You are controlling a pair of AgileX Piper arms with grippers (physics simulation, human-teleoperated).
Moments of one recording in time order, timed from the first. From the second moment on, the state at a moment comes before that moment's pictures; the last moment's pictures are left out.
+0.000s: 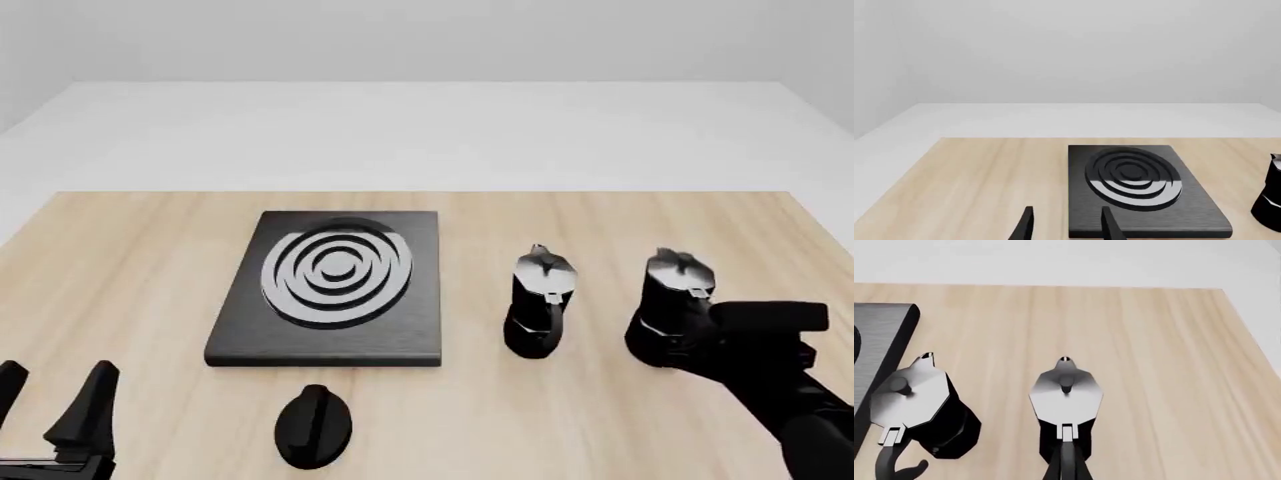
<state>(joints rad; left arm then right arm) 0.00 0.00 0.00 0.00 0.00 -0.06 1.26 -0.25 -0.48 -0.05</state>
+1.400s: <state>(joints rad) 0.00 0.00 0.00 0.00 0.00 0.14 1.05 -0.76 0.01 -0.06</state>
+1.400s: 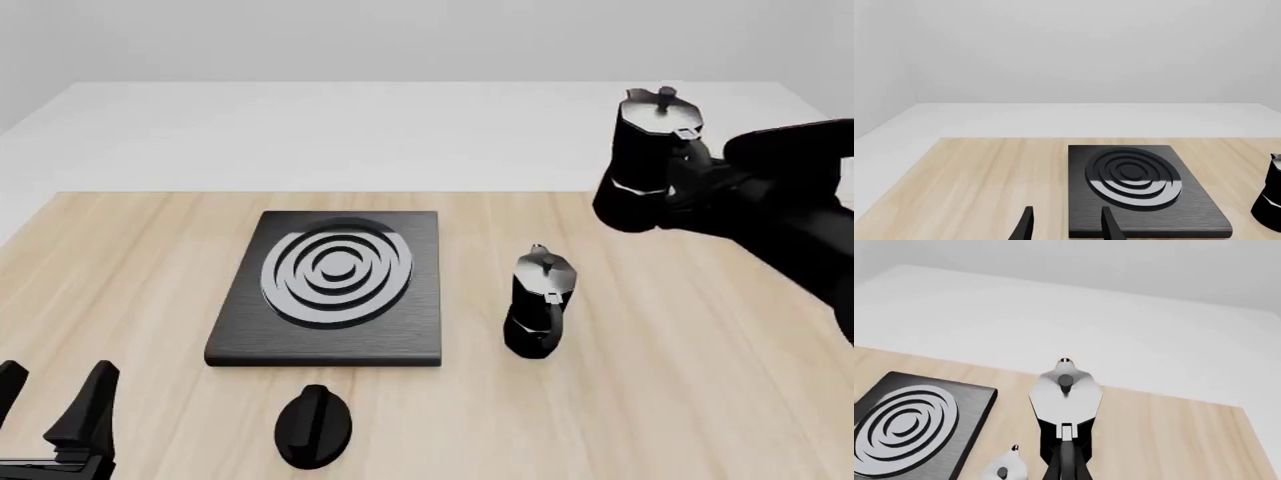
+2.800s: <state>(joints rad) 0.00 0.00 0.00 0.00 0.00 0.62 1.58 -1.23 -0.03 -0.06</state>
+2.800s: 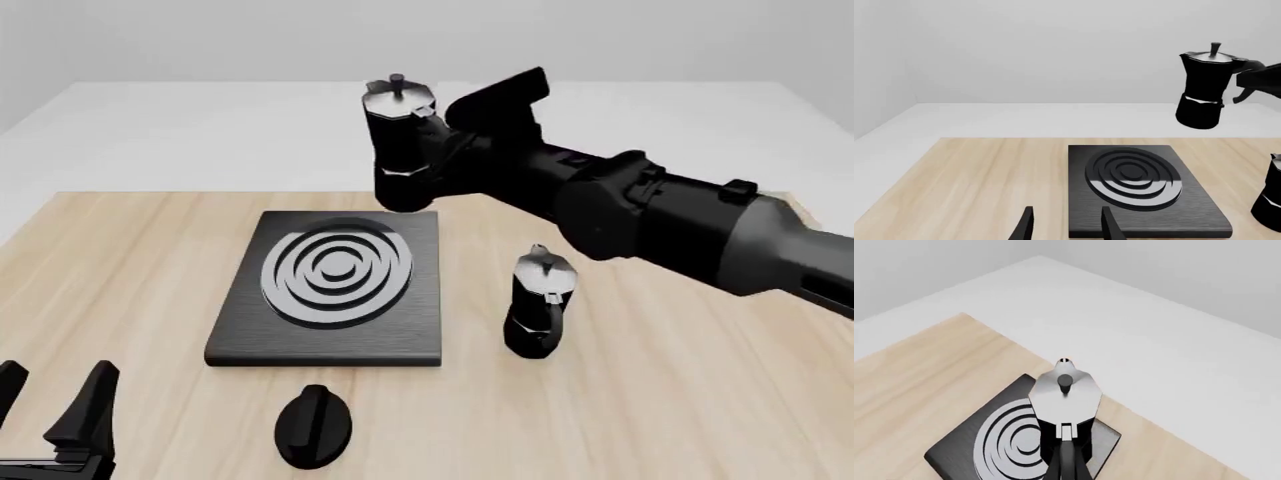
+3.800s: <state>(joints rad) 0.00 0.00 0.00 0.00 0.00 0.74 1.82 -1.27 -0.19 0.10</state>
